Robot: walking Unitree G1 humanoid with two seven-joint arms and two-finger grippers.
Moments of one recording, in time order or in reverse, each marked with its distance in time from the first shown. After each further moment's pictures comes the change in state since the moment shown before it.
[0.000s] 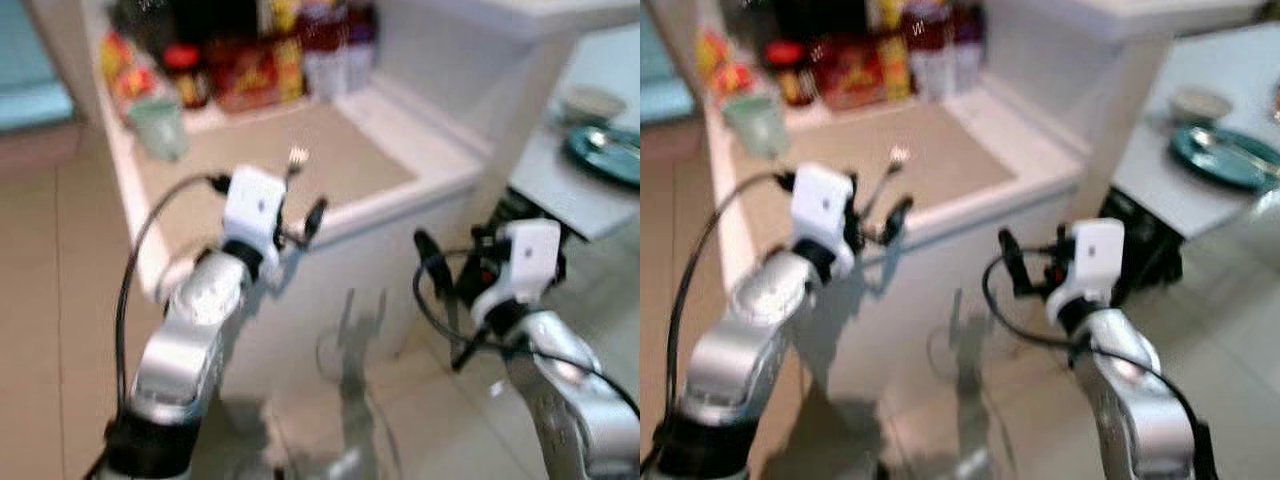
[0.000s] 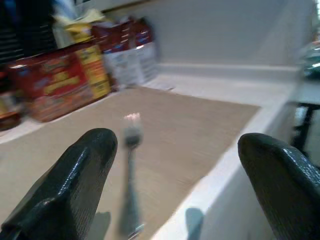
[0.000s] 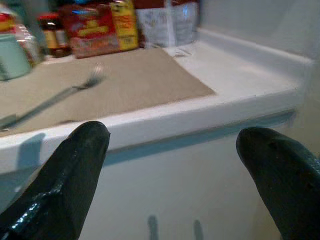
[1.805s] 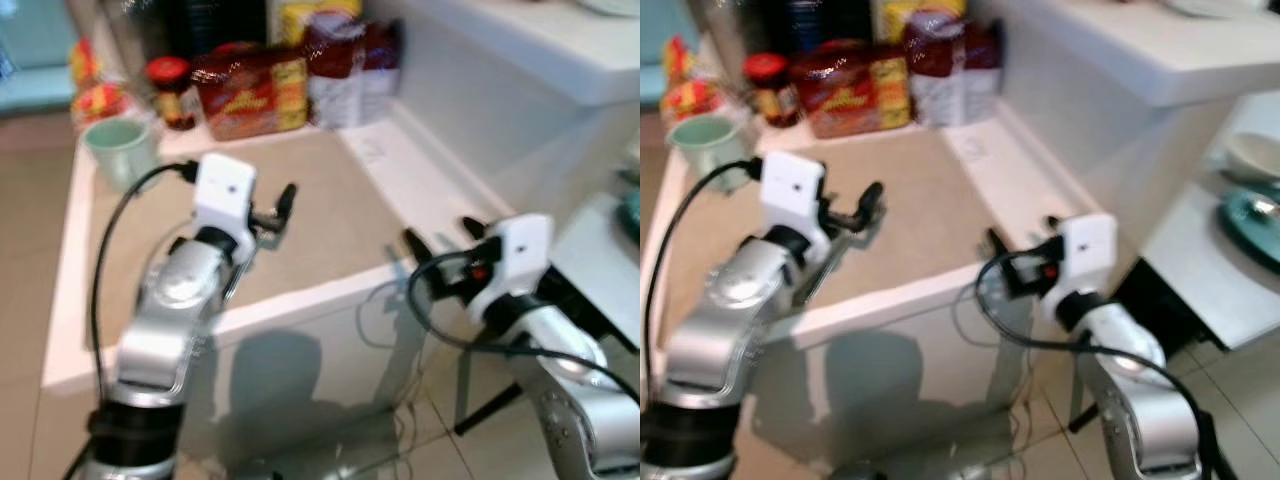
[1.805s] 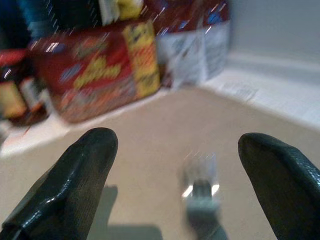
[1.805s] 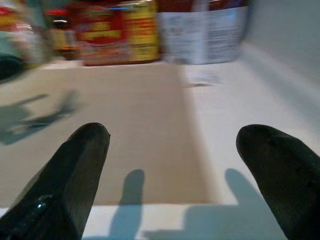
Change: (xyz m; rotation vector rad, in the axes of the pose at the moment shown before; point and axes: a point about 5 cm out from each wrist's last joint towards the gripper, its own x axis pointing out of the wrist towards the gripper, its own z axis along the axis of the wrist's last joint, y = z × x) left arm -0.002 0.029 -0.001 -0.018 0.056 0.080; right arm 0.000 0.007 0.004 -0.043 -0.009 0.167
